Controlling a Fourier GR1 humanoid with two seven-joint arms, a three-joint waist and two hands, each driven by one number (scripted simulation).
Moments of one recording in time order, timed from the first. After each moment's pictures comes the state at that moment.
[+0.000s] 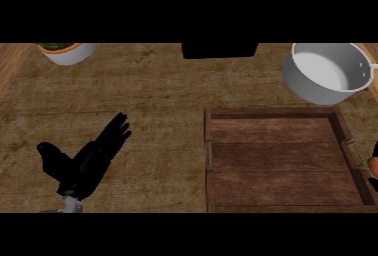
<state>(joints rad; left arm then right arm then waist) 0.02 0.18 -0.16 -1.67 0.29 -0.05 0.28 -0.02 -0.81 -0.02 -1.38 0.41 0.32 0.20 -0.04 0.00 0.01</state>
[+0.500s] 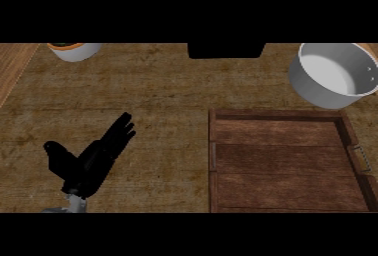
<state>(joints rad) 0.00 0.17 -0.18 -1.65 0.29 -0.06 0.28 -0.02 -1.06 -0.34 -0.96 0.37 0.17 -0.34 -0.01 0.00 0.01</state>
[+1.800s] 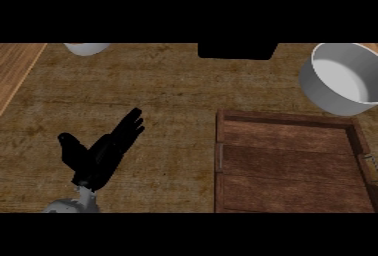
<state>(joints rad) -0.05 0.13 -0.18 -1.63 0.25 -0.08 0.31 -0.74 -1.17 -0.32 -0.55 0.34 0.39 -0.45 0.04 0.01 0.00</state>
